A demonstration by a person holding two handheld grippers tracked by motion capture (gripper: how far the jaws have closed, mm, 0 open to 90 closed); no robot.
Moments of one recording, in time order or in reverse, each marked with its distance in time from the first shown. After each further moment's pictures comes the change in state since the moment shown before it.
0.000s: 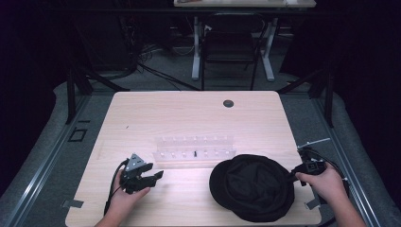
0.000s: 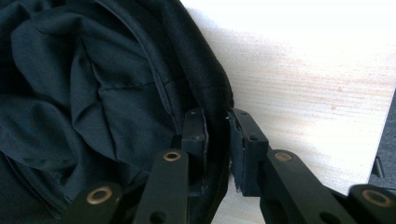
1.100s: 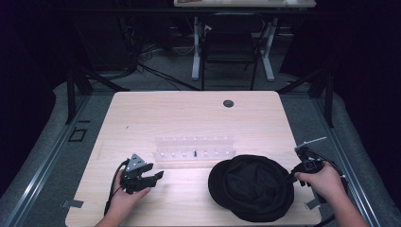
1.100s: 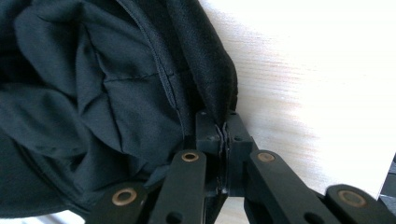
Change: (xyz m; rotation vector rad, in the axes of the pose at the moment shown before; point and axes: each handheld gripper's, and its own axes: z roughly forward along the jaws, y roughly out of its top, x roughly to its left) left arm -0.001 0.000 0.001 0.004 0.003 0.003; right arm 0.005 0.005 0.000 0.090 0.027 0.010
